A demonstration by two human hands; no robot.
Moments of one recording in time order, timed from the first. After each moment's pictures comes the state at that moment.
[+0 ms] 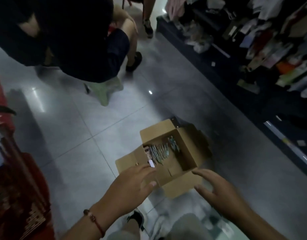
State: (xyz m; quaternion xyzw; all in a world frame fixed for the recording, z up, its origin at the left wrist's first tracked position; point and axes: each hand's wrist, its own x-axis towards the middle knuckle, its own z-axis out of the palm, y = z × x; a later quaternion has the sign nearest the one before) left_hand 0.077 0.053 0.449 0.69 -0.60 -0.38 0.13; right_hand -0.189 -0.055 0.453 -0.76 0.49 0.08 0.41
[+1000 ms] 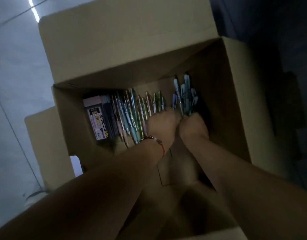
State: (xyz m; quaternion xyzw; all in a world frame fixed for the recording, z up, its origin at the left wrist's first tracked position) left_hand -0.075 -0.250 -0.343 0.84 -0.50 -0.21 -0.02; right_hand -0.143 -0.307 -0.335 -0.56 0.69 0.14 0.45
